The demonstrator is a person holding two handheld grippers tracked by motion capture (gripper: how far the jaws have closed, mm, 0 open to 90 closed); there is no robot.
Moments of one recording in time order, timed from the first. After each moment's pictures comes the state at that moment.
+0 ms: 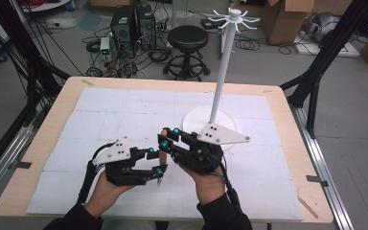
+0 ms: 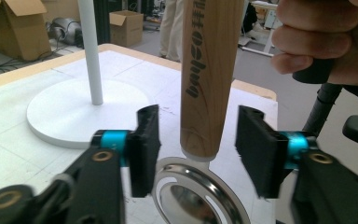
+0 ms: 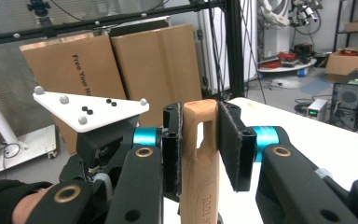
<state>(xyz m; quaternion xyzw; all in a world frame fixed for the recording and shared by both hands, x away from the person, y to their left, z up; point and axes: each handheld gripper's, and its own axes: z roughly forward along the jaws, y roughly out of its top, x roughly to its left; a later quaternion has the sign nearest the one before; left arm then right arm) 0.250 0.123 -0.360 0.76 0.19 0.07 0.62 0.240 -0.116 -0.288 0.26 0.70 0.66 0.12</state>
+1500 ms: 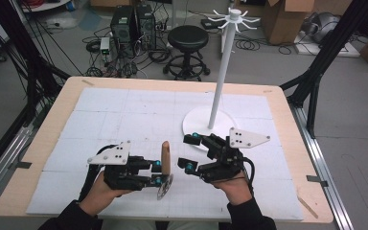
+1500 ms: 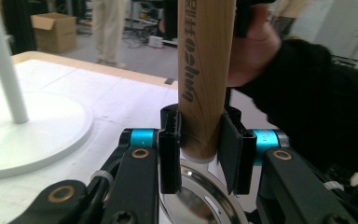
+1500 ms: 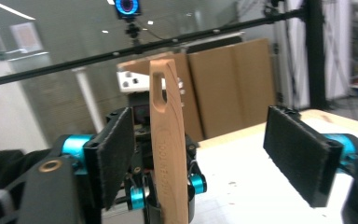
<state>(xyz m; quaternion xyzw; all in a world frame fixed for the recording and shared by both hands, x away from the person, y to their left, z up) 0.247 0.124 -0.357 0.76 0.09 -0.04 0.65 0.257 -0.173 -0.323 0.14 0.67 0.73 -0.02</state>
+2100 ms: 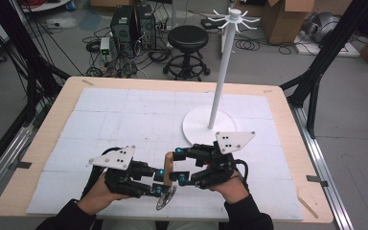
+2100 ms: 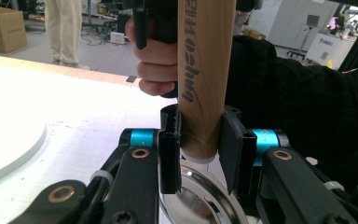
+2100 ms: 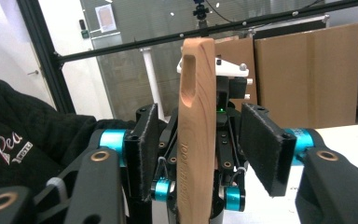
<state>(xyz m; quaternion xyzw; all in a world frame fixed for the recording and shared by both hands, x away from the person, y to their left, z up) 0.243 0.116 -0.355 0.76 0.03 -0.09 0.65 0.259 -0.154 -0.324 0.03 0.69 0.71 -0.11</state>
